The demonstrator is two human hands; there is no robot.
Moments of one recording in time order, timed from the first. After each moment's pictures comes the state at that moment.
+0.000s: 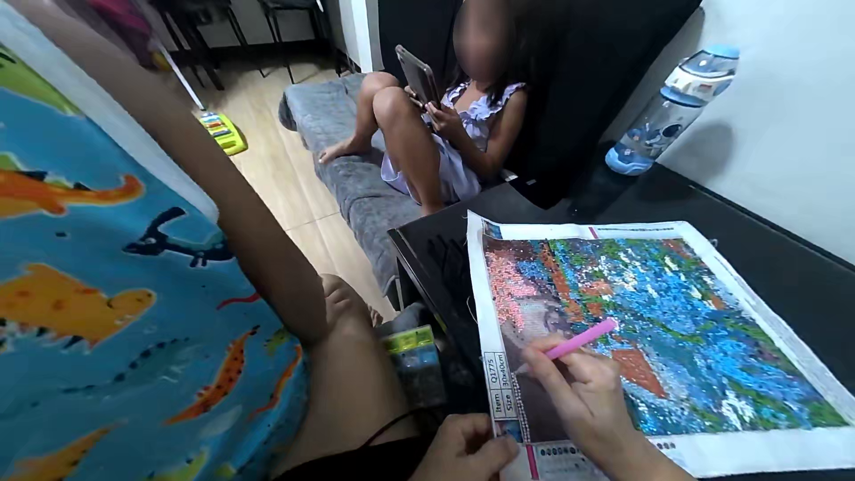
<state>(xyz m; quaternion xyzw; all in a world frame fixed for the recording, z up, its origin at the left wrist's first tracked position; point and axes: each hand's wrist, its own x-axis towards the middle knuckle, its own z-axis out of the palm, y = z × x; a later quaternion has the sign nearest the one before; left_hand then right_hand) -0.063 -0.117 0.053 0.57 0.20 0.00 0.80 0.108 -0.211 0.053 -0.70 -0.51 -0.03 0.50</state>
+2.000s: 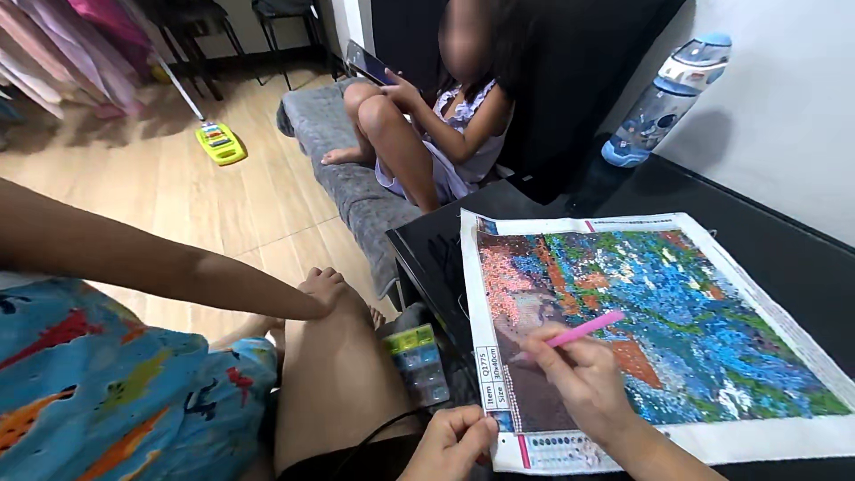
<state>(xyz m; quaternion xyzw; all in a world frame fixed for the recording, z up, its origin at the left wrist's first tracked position) -0.068 -0.110 0.036 0.60 0.18 0.06 0.78 0.113 -0.210 0.053 -0.67 -0.49 0.04 0.56</state>
